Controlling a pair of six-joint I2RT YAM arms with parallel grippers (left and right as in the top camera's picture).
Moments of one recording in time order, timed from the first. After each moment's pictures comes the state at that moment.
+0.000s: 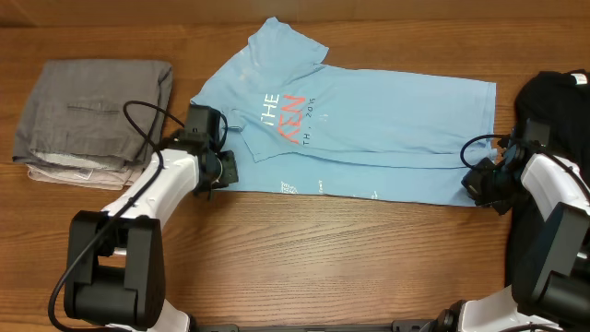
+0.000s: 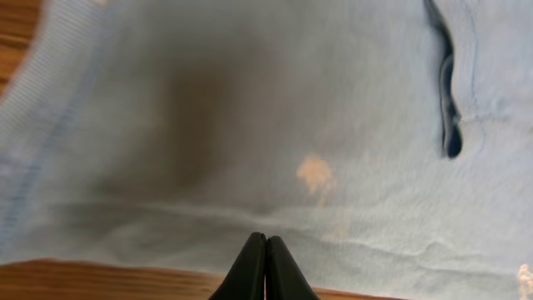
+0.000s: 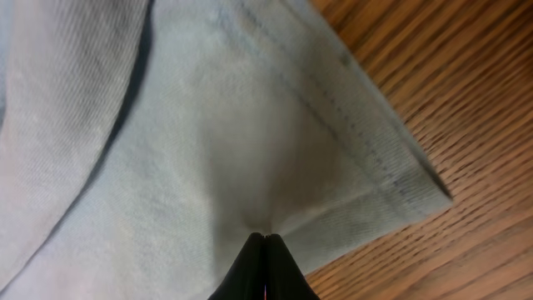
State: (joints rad) left arm -0.15 1.74 1.01 -0.60 0.03 -0.33; right arm -0.37 1.73 1.01 -0.77 -0.10 0.46
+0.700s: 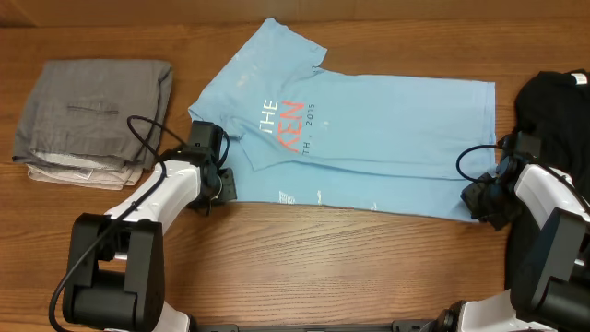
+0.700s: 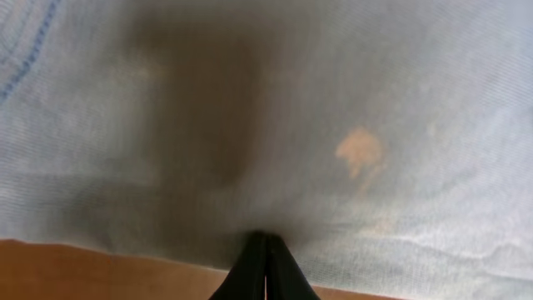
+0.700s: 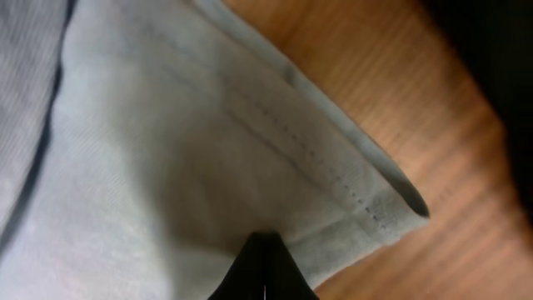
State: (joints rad) left arm -0.16 1.72 0.92 -0.64 -0.01 -0.36; right arm -0.36 1.70 0.91 -0.77 0.03 0.60
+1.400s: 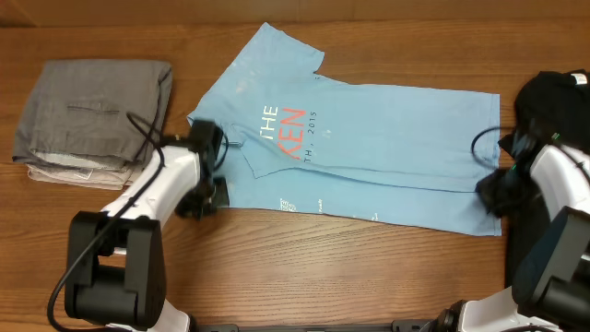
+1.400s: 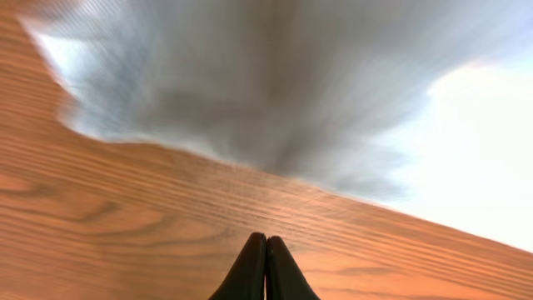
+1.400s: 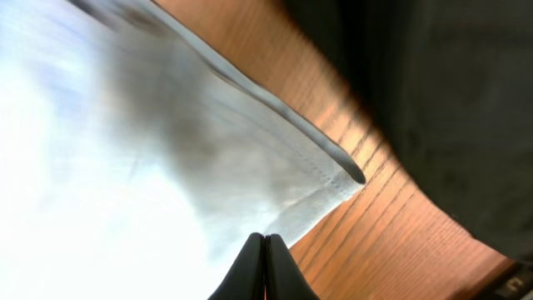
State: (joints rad) left arm -0.16 1.74 1.09 -1.02 -0.10 -0.39; right arm -0.38 1.72 1.16 -1.11 0.10 0.66
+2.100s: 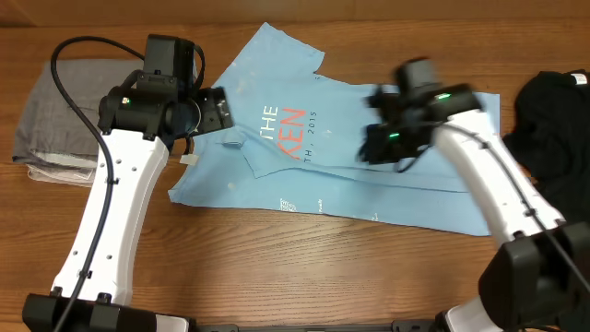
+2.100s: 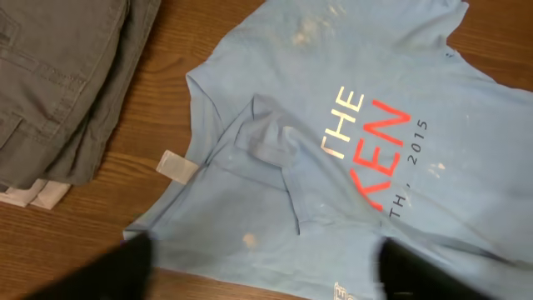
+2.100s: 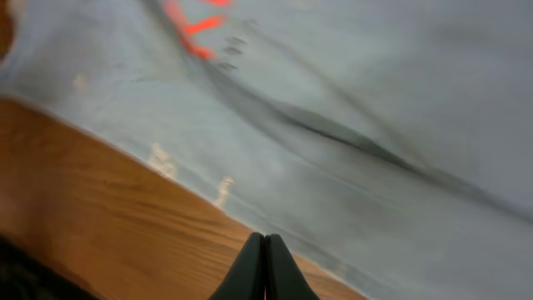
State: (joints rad) left arm -0.15 1.57 1.57 -1.06 -0.04 -0.40; right arm 0.28 1.72 1.45 -1.09 -0.34 0.07
